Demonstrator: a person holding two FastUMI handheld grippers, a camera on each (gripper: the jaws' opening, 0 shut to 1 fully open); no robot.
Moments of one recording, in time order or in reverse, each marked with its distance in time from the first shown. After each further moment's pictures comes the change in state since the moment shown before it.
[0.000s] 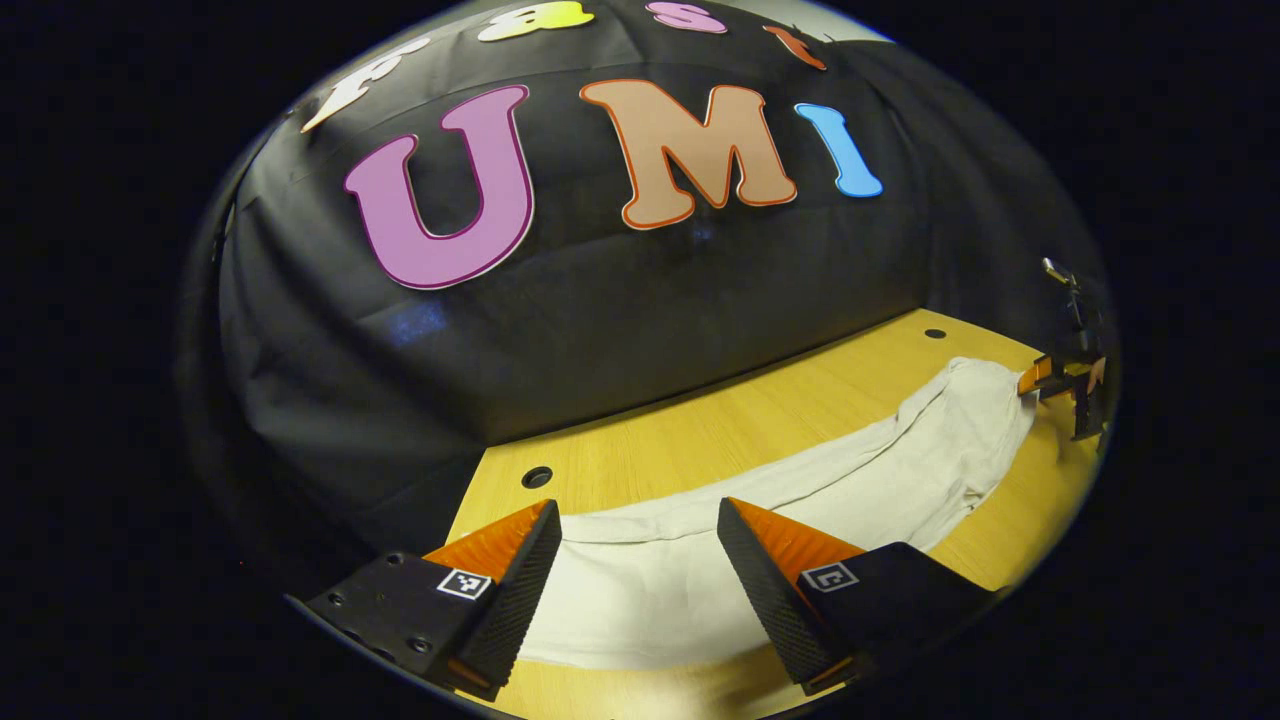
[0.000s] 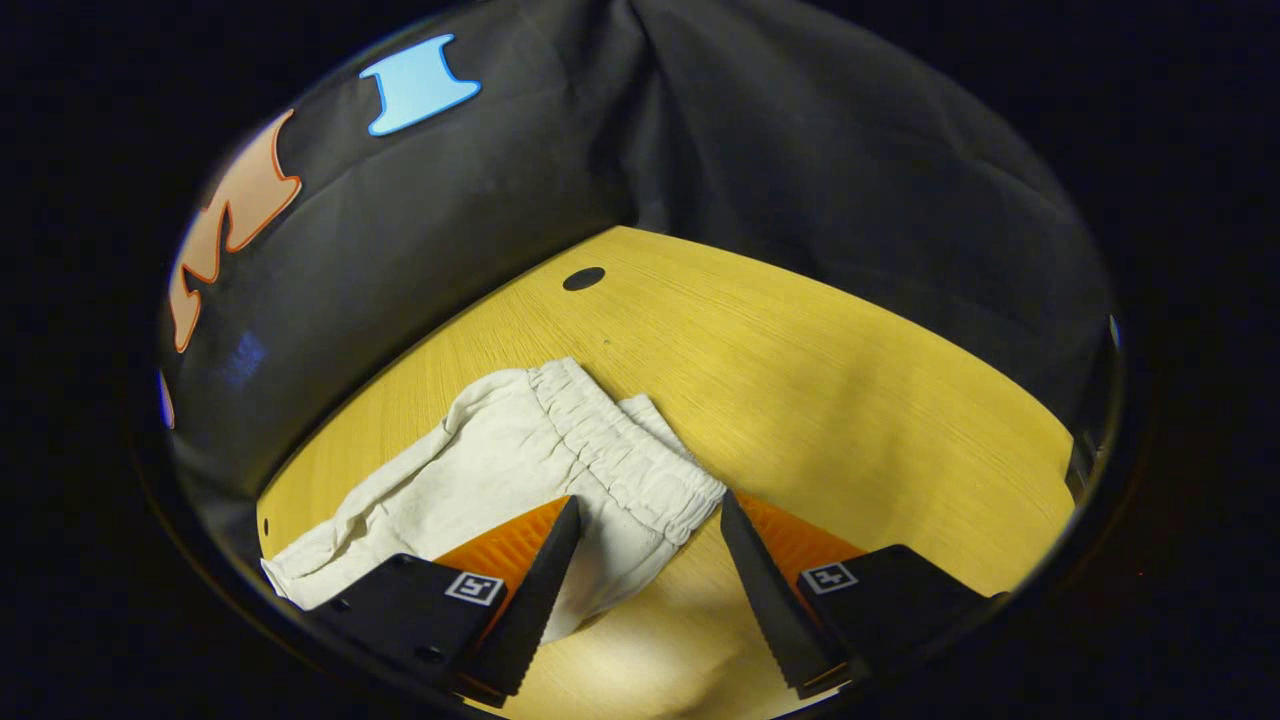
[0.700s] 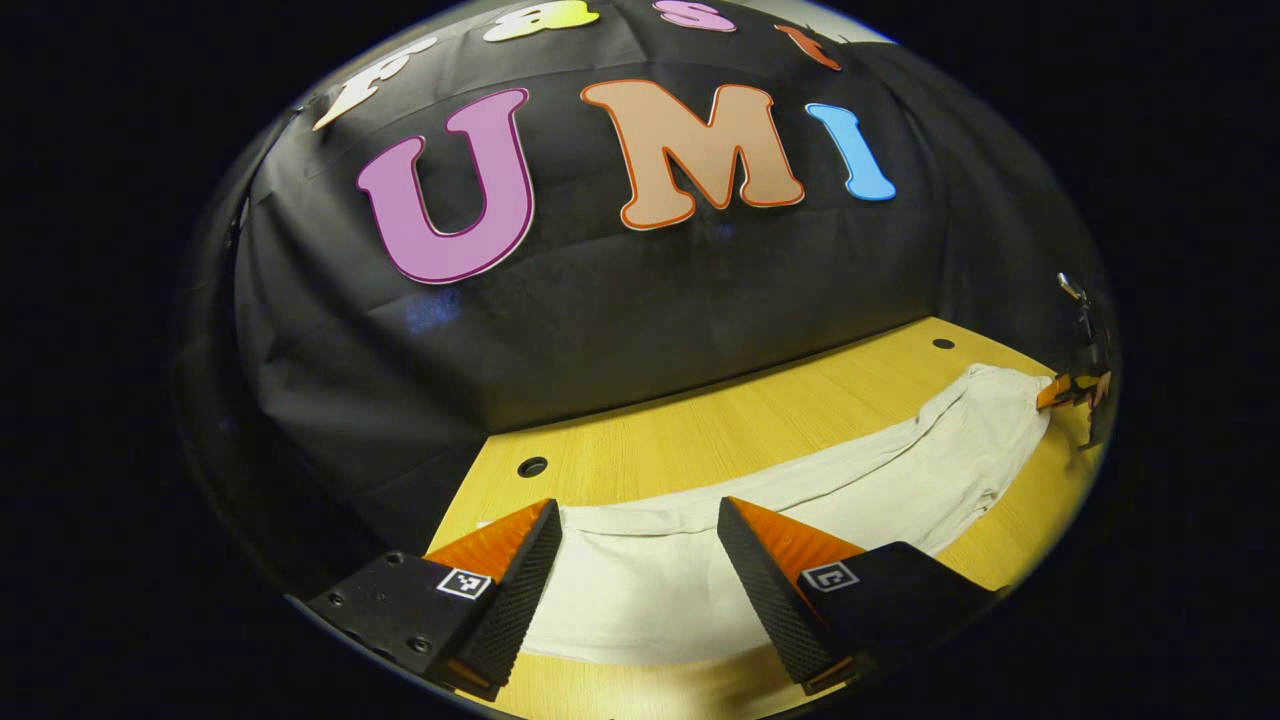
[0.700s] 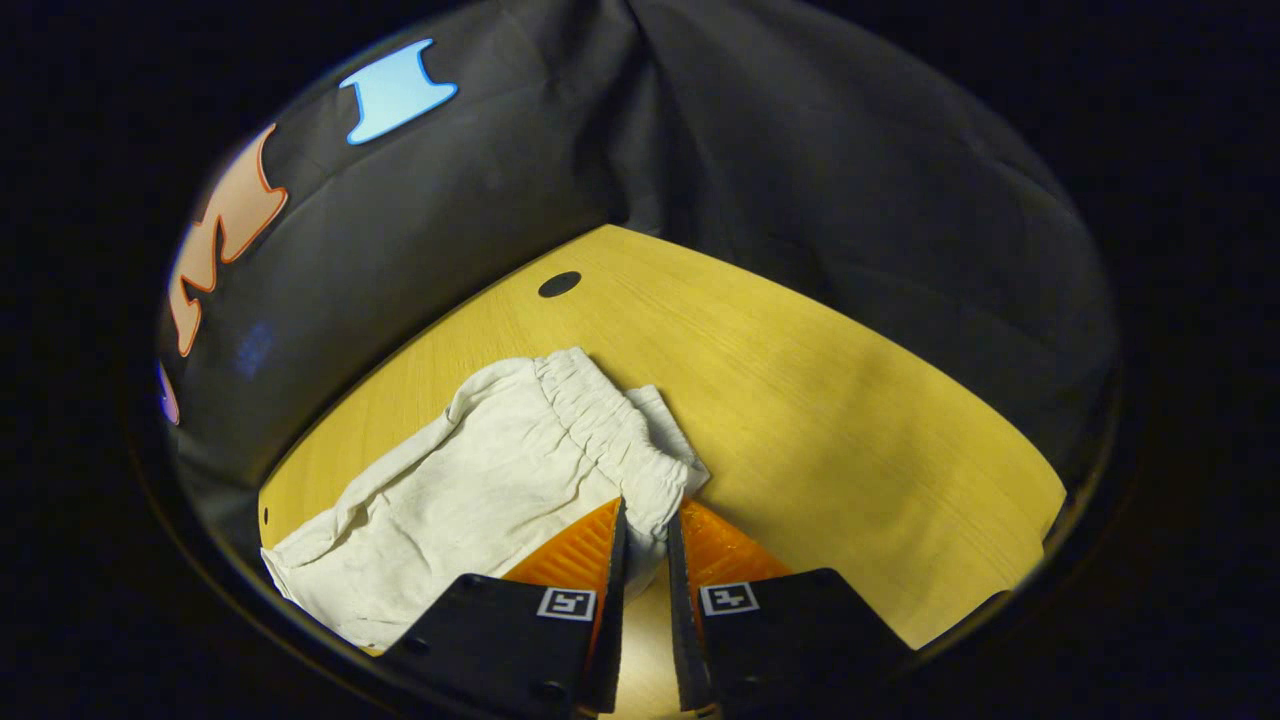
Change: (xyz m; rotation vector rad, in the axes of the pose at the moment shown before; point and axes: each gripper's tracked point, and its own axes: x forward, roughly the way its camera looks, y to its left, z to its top) left arm -0.009 -0.024 0.003 -0.055 0.016 0.043; right arm -0.003 0.002 0.010 -0.029 -0.020 0.033
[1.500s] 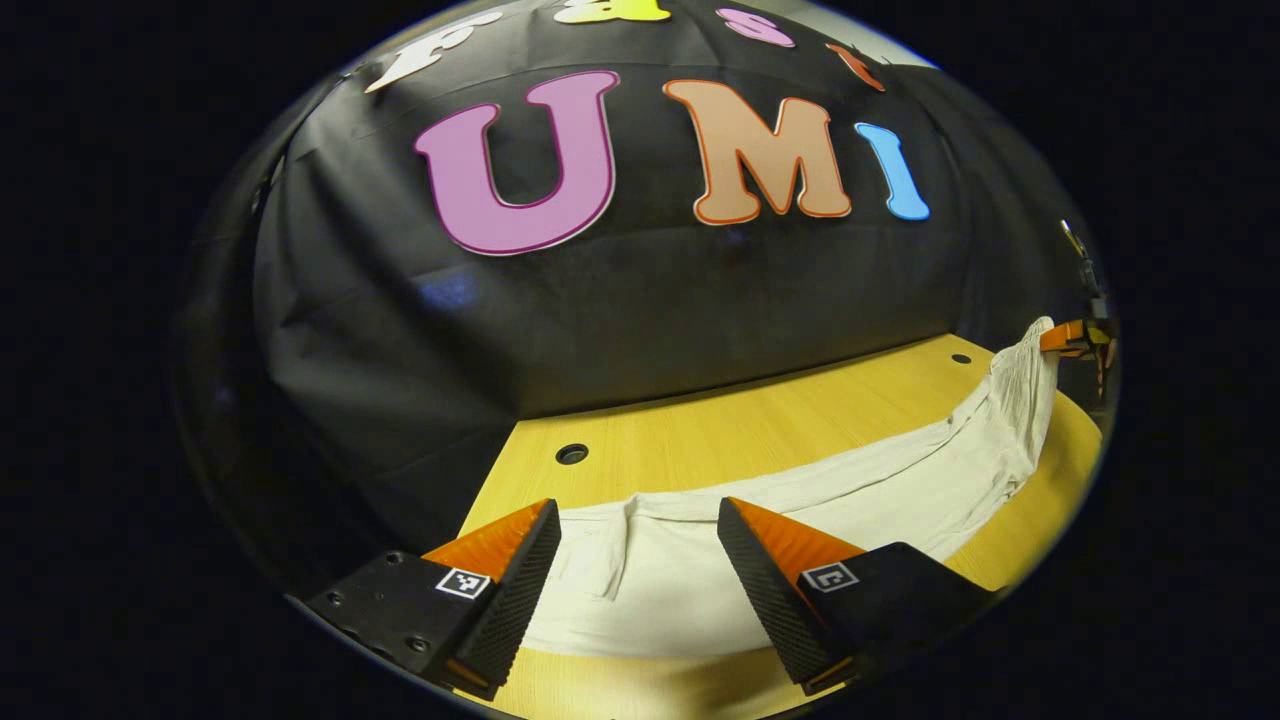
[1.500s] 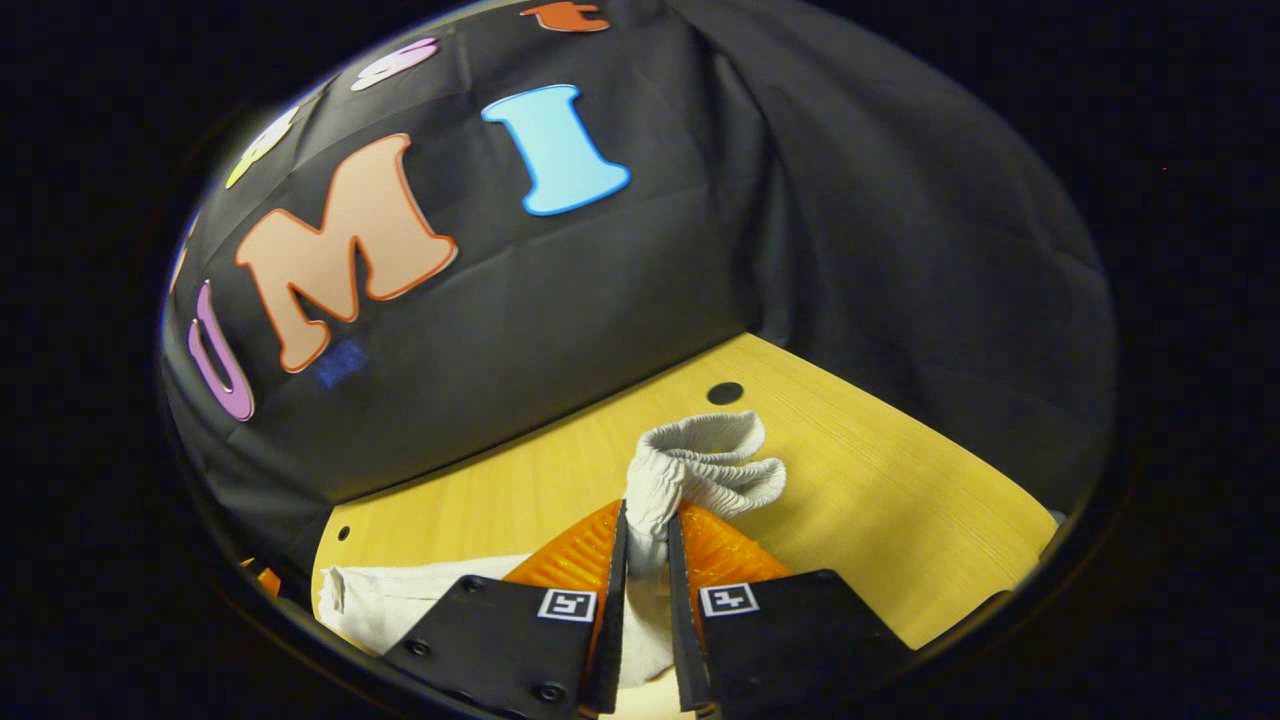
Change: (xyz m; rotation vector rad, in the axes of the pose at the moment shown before) left arm -0.006 0.088 -0.023 -0.081 -0.005 0.018; right arm -0.114 0.178 0.055 -0.102 -0.233 0.272
